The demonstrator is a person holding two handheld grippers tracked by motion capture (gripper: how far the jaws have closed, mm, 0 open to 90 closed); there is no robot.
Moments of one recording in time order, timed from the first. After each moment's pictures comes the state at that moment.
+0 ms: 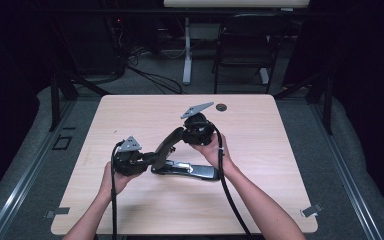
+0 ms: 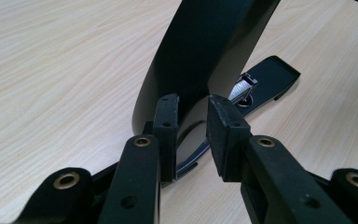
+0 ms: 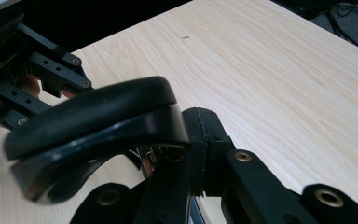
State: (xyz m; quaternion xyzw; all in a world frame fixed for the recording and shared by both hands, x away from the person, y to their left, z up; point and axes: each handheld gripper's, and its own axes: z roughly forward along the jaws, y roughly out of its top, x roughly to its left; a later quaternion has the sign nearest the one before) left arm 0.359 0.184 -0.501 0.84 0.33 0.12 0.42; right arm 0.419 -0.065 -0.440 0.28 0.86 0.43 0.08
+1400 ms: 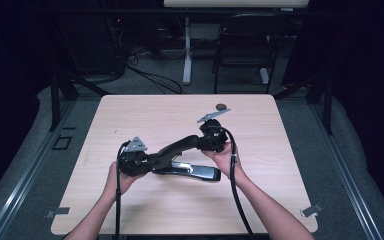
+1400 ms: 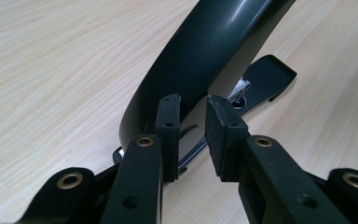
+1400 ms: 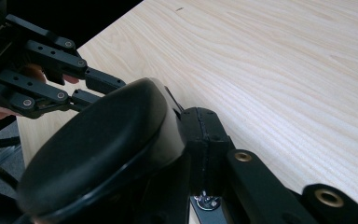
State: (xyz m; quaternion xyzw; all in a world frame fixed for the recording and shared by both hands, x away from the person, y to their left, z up) left arm 0.359 0.170 -0.502 0.84 0.33 0.11 0.41; right arm 0.413 -0.103 -0.462 0.35 0.83 0.42 0.01
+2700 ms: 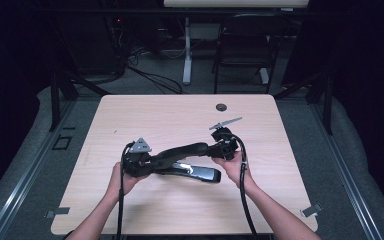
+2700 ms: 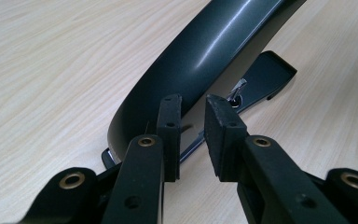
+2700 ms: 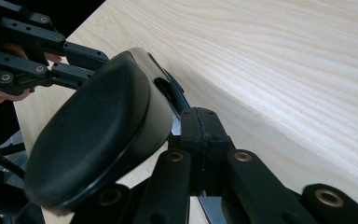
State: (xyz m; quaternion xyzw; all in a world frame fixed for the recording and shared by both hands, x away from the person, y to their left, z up) left arm 0.359 0.160 -0.505 0.85 0.32 0.11 0.40; right arm 0.404 -0.134 -0.486 0.40 0.82 0.41 -0.03
